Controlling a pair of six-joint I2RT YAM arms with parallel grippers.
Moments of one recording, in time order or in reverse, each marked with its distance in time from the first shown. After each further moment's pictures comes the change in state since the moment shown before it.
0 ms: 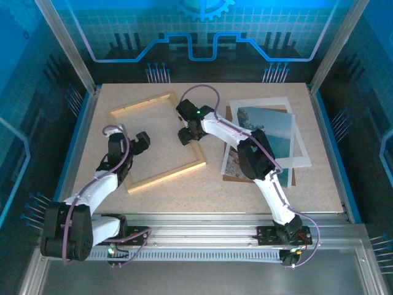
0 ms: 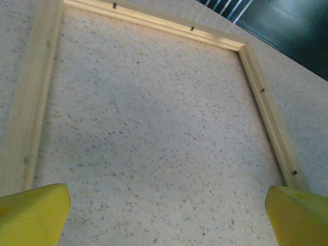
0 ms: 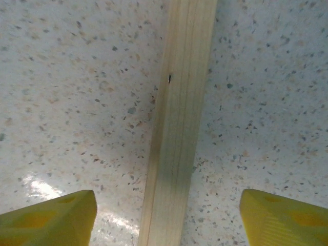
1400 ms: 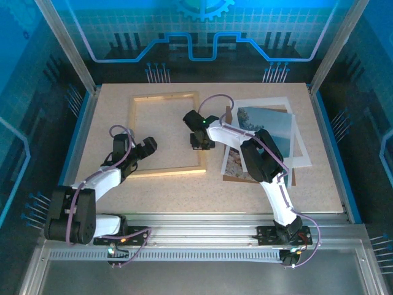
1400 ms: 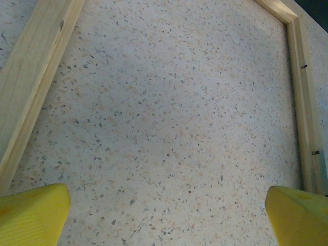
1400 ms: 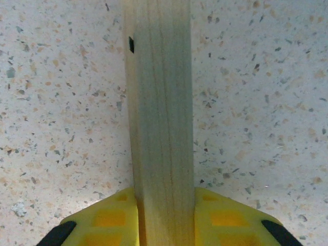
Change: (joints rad) left arm 0.001 0.138 0.000 0.002 0.181 -0.061; right arm -0.003 -0.137 -0.334 0.146 0.041 0.497
